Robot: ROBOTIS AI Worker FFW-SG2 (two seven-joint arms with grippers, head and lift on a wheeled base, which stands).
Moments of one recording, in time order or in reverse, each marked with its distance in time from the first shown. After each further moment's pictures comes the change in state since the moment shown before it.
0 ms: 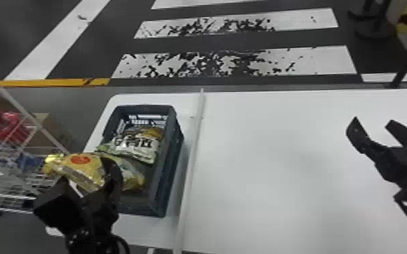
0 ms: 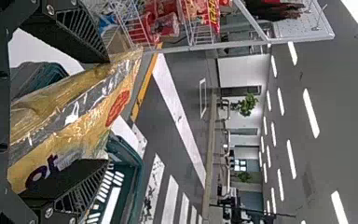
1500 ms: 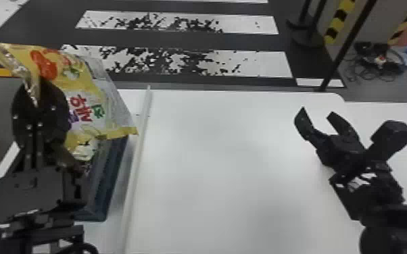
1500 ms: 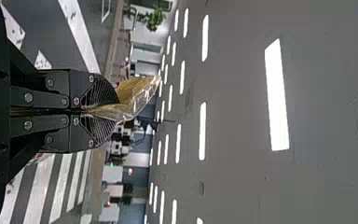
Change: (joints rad) left arm 0.042 0.061 -0.261 -0.206 -0.288 -0.330 -0.158; right arm -0.003 0.001 -0.056 -0.044 -0.017 0.022 -0.013
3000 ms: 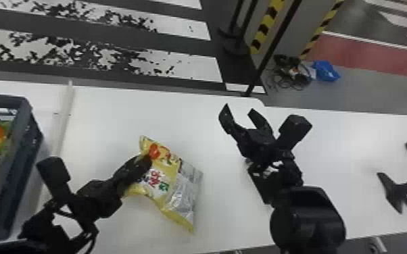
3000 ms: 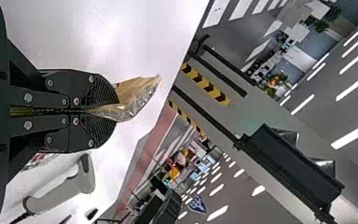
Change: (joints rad) left arm -0.581 -0.149 -0.037 0.898 0.623 0.485 -0.990; right arm -0.042 0.007 0.007 -0.006 0.035 0.043 -0.022
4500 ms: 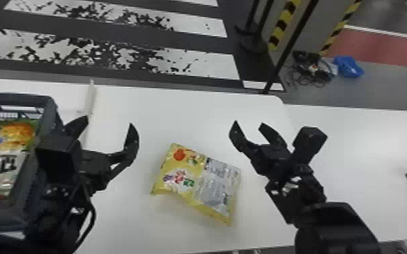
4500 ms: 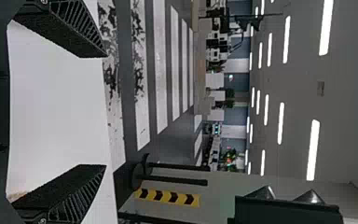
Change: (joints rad) left arm 0.184 0.058 -0.010 -0.455 -0.528 -0.092 0.570; right arm 0.114 -0.008 0.015 -0.106 0.036 0.106 0.017
